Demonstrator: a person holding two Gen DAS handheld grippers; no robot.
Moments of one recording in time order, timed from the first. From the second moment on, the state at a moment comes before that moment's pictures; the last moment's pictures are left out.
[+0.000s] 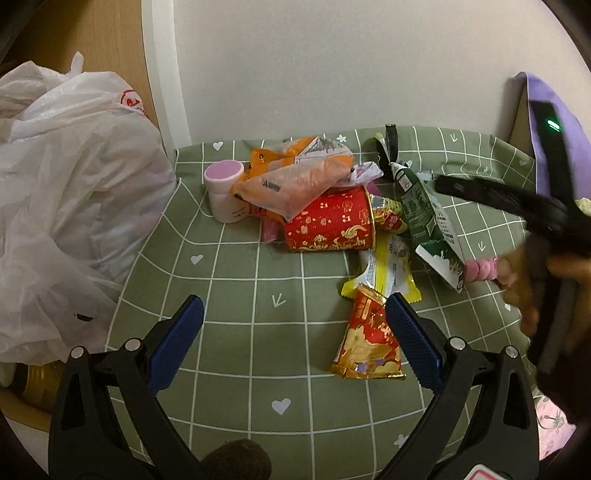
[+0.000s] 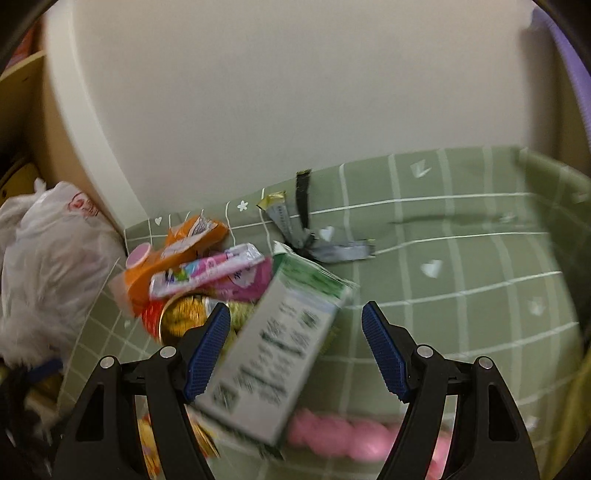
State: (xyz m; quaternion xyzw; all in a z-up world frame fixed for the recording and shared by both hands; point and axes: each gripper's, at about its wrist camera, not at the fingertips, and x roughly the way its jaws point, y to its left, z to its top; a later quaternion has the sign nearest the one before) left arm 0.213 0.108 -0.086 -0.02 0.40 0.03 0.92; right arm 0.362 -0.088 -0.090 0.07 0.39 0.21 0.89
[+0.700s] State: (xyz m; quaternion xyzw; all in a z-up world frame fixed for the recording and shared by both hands) left arm 0.212 0.104 -0.102 -0.02 0.41 -0.06 0.91; right arm 0.368 -0.084 -0.083 0.10 0.47 0.25 0.84
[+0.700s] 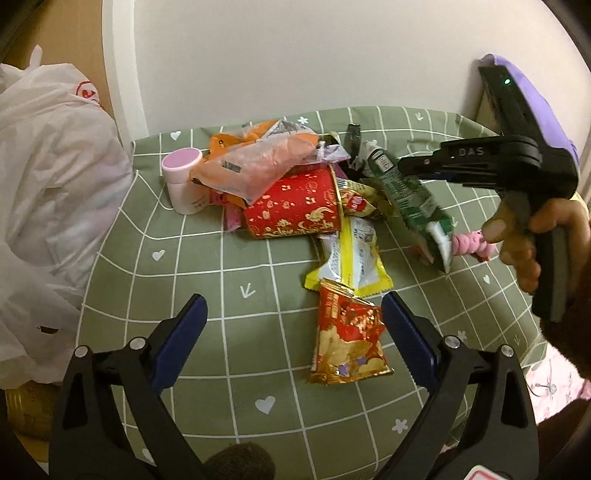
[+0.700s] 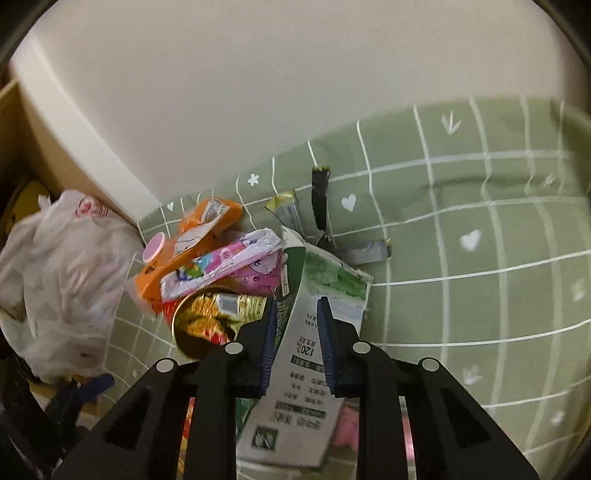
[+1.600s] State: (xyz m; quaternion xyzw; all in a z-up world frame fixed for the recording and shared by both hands) left arm 0.247 0.105 -0.065 -0.07 0.39 -0.08 0.91; right arm 0.345 -0.101 -0.068 0.07 0.45 0.20 0.87
